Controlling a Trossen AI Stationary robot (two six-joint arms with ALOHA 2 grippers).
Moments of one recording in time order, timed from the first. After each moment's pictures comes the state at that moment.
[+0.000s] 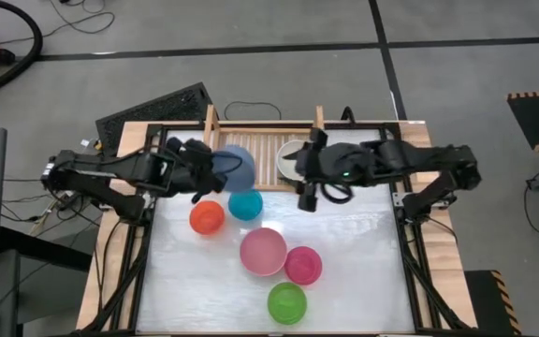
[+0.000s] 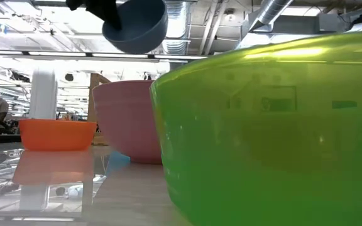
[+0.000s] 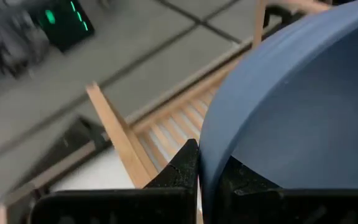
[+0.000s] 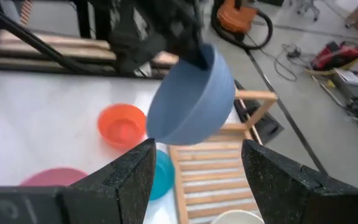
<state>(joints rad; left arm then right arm) -0.10 1.26 1.32 -1.03 -0.90 -0.68 0.15 1.56 1.85 -0.82 0.44 -0.03</state>
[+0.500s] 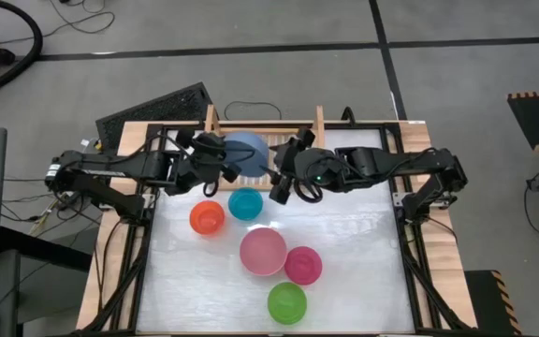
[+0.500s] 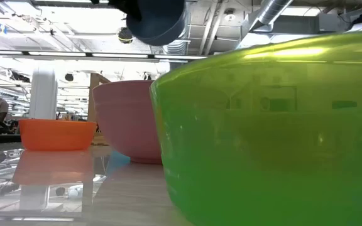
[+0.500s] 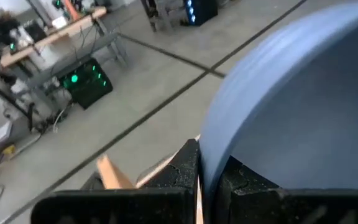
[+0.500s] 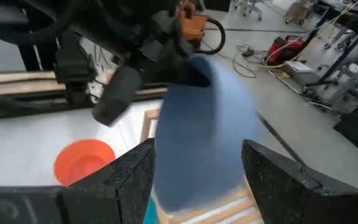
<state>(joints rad) -0.05 1.30 1.32 -0.67 -1.03 -0.29 0.14 1.67 1.85 -0.64 0.62 0.06</state>
